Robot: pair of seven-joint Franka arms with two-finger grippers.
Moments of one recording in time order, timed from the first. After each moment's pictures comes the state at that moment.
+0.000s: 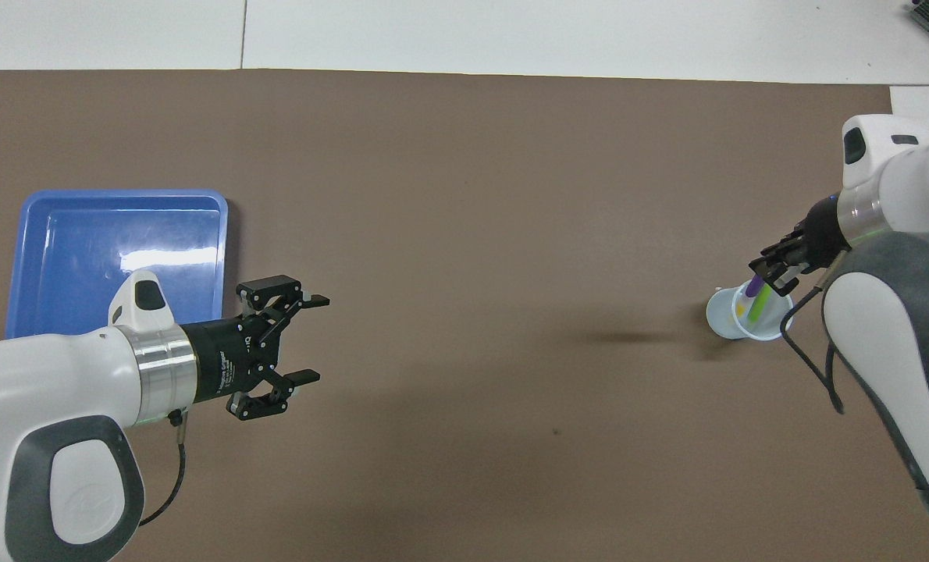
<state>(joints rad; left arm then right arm) -0.35 -0.35 -0.02 -2.39 -0.82 2.29 -1.10 0.05 0.04 0.01 -1.76 0.14 1.76 -0.63</state>
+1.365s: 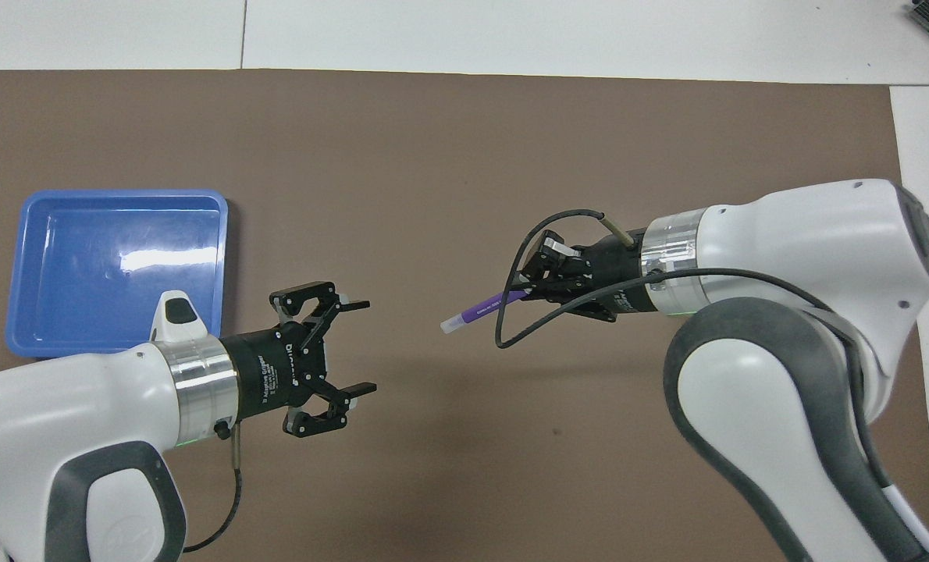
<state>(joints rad) -0.39 -0.35 -0.15 -2.37 -0.93 2.46 -1.48 0.39 -0.01 0.02 -1.97 0.82 2.30 0.66</state>
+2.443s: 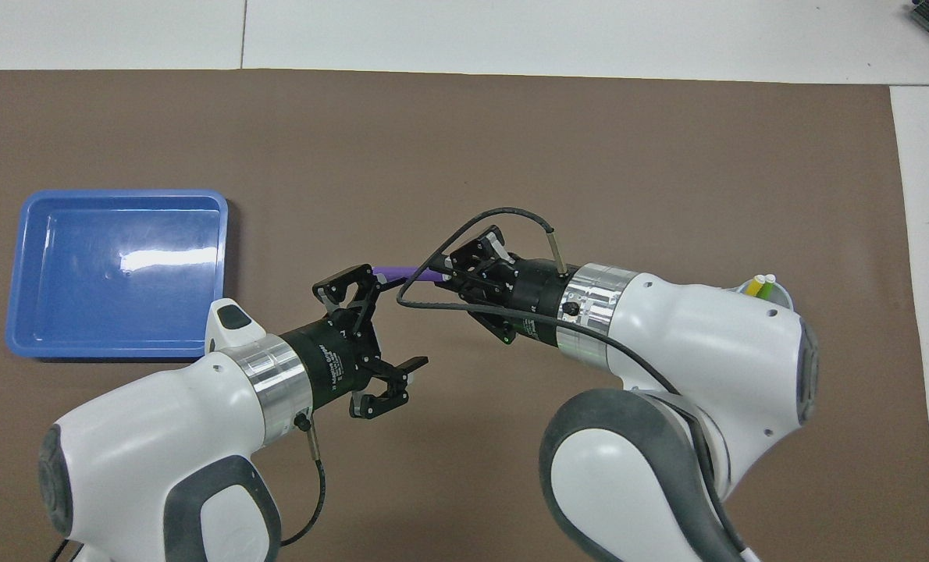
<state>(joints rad) -0.45 -0.25 -0.21 -2.33 -0.93 2.69 -1.59 0.55 -0.03 0.02 -2.06 1.01 2.61 0.82</state>
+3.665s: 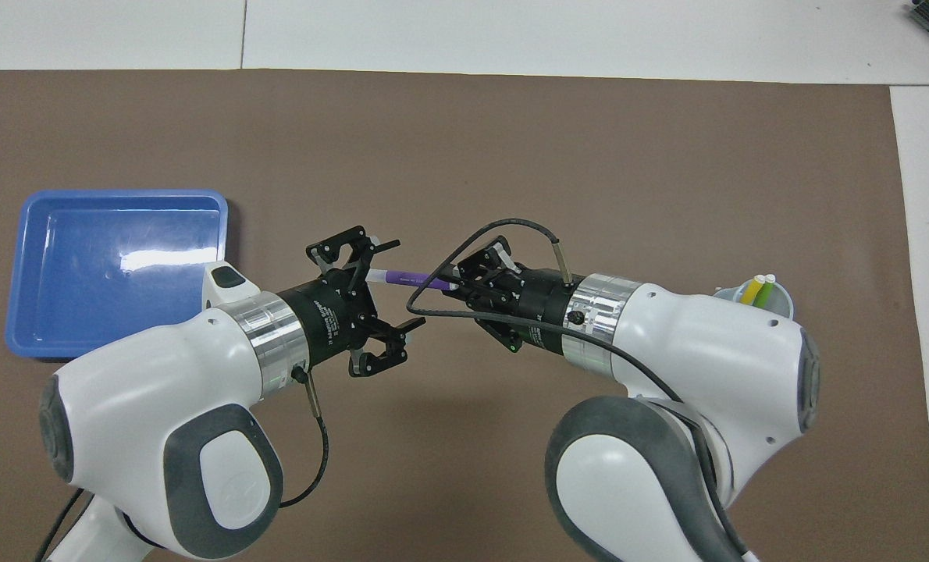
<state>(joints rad) -0.40 -0.16 -0.20 -2.23 -0.93 2.68 -1.59 0.55 -0.05 0.02 -2.09 1.01 2.61 0.82</state>
